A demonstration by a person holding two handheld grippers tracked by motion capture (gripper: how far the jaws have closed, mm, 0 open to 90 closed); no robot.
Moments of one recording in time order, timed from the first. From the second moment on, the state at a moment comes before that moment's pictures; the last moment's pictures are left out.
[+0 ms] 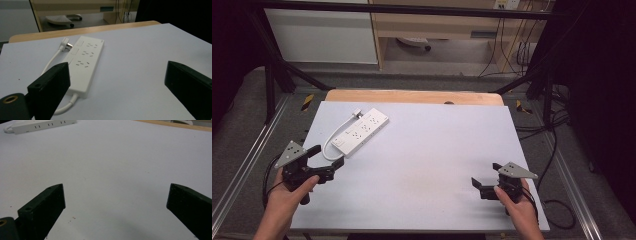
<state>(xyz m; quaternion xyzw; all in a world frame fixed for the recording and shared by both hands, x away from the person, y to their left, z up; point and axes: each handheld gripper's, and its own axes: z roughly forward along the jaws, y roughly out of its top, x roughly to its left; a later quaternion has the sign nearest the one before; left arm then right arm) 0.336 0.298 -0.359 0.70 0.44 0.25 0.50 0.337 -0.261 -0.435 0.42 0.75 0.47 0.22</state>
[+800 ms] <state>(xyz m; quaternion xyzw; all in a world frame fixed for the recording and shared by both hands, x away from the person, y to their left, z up) 0.388 0.286 -0.333 0.71 0.43 0.26 0.50 0.338 -0.260 -0.437 0.42 0.75 0.46 0.22</state>
